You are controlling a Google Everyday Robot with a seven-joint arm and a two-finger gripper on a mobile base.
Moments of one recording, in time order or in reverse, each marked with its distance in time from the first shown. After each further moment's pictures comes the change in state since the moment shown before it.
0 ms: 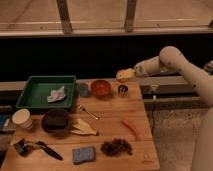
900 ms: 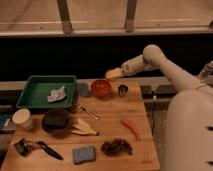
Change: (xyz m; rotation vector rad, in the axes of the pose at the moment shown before) arm -0.019 0.005 0.088 -0.049 0.049 -0.055
